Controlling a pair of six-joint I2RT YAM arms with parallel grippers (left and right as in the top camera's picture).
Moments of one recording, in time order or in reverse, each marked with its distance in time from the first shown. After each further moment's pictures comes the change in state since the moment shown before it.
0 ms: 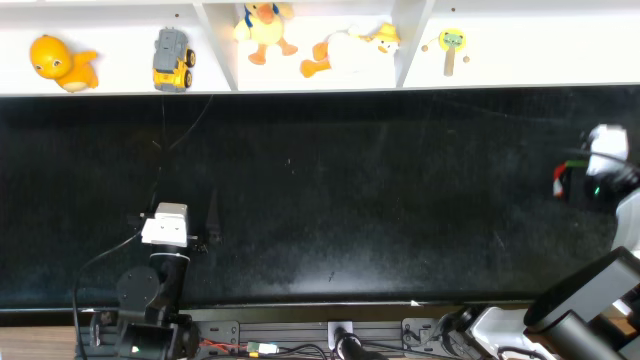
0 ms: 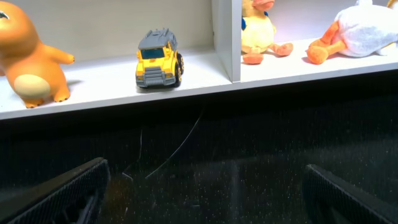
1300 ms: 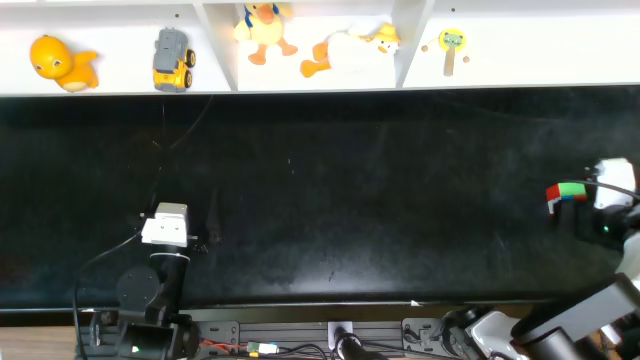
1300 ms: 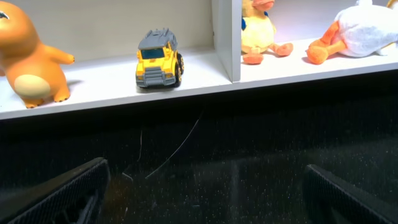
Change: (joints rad) left arm 0.000 0.000 0.000 0.000 0.000 0.000; right arm -0.174 -0.090 -0.179 -0.021 -0.095 -0.265
